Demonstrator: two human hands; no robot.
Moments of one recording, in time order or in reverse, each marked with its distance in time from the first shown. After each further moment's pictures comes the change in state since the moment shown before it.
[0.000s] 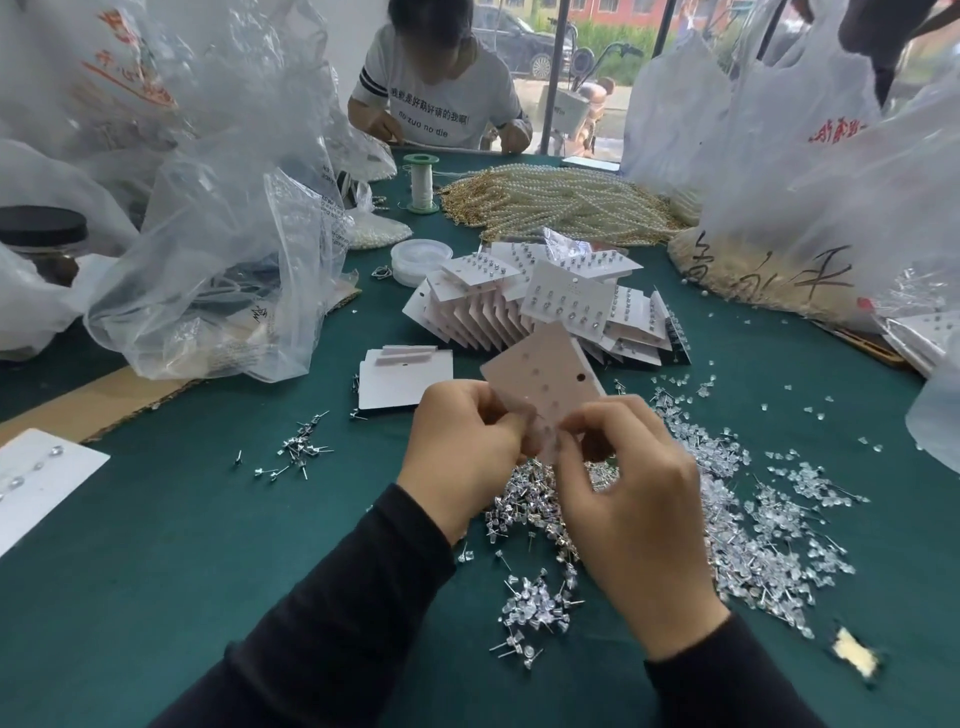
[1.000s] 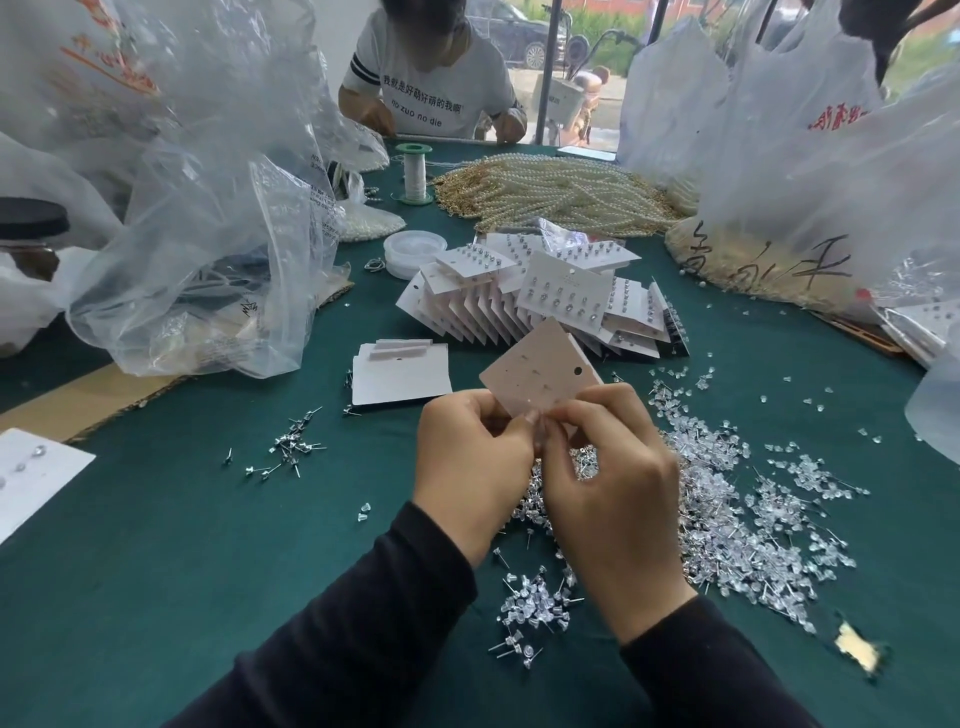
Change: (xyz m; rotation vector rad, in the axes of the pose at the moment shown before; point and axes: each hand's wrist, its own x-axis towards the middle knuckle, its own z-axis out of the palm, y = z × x) left_hand -0.006 -0.007 0.014 -0.053 0.126 0.012; right_hand -0.002 0.008 0.020 -0.018 0.120 -0.026
